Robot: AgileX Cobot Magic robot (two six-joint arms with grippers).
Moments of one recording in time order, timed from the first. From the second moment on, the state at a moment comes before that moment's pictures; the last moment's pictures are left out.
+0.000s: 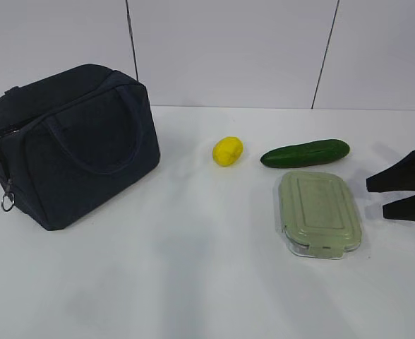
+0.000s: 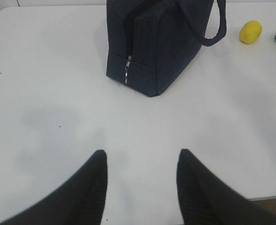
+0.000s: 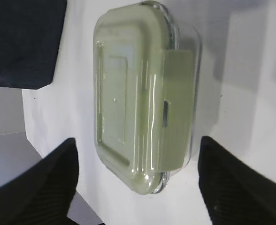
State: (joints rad) left arm -0.17 0.01 -0.53 -0.02 1.11 -0.05; right arm -0.40 1.96 -1.02 1.14 1.17 -1.07
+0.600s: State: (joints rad) left arm -0.17 0.01 -0.53 -0.02 1.11 -0.05; right arm -0.40 2.08 -1.05 1.23 1.17 -1.13
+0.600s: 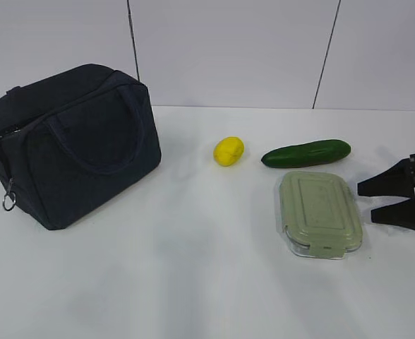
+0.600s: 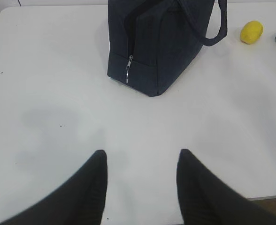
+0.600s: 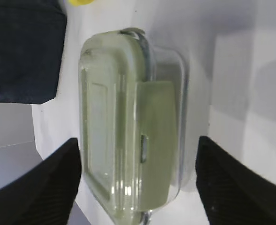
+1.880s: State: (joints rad) left arm -0.17 0.01 -0.53 -0.02 1.11 -0.05; right arm -0.31 2.16 -1.05 1.29 1.16 -1.19
